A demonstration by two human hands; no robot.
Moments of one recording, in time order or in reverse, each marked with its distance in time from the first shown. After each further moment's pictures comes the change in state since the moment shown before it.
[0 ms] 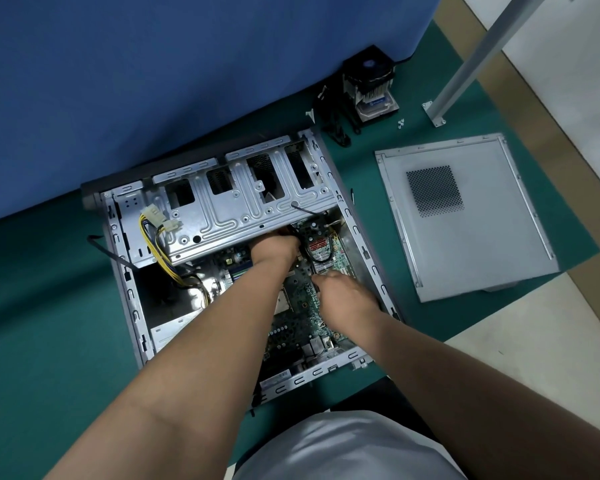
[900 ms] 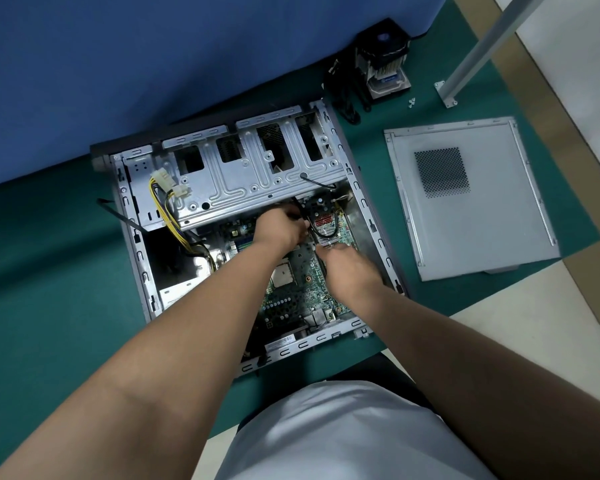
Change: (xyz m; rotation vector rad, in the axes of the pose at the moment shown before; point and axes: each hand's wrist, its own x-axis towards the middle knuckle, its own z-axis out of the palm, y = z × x) left_hand -0.005 -0.026 -0.005 -0.151 -0.085 0.261; right_hand -0.004 -0.004 -0.002 -0.154 0.040 -0.003
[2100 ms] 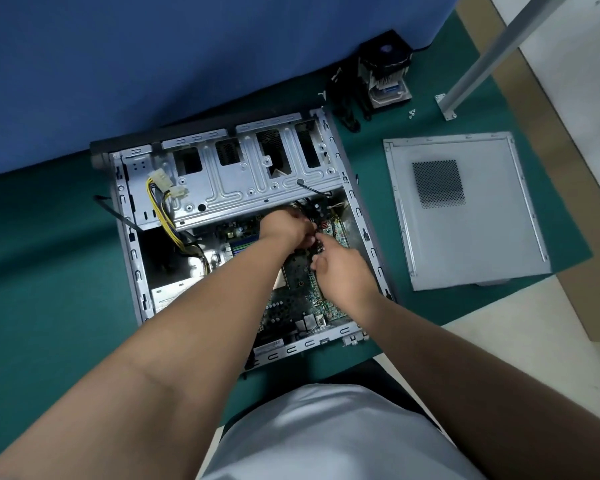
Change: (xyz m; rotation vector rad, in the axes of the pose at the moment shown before) left_hand -0.010 0.034 0.010 -0.311 -0.034 -0.247; right_hand -0.007 0.005 -0.008 0.497 0.194 -0.027
